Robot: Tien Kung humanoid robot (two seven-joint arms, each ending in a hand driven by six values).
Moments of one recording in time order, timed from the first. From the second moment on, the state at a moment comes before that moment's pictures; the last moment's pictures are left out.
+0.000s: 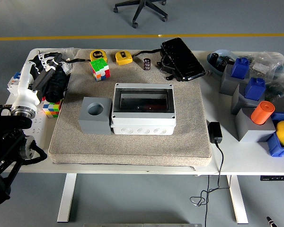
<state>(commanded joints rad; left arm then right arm) -0.31 0.29 -1.16 -1.29 0.94 0.37 -0.18 0.04 -0.21 0.64 0.43 -0.04 -0.28 0.08</state>
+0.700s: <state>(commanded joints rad) -0.32 0.28 -1.16 -1.29 0.93 0.37 -0.18 0.05 -0.21 0.64 0.43 -0.04 -0.28 0.08</state>
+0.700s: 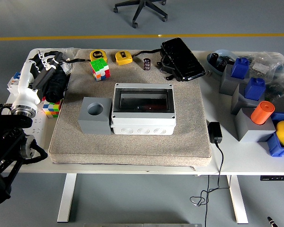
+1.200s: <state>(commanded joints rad) -0.31 0.29 -1.16 -1.30 0.93 0.37 -0.17 0.05 -0.21 0.64 0.43 -0.04 -0.29 0.08</state>
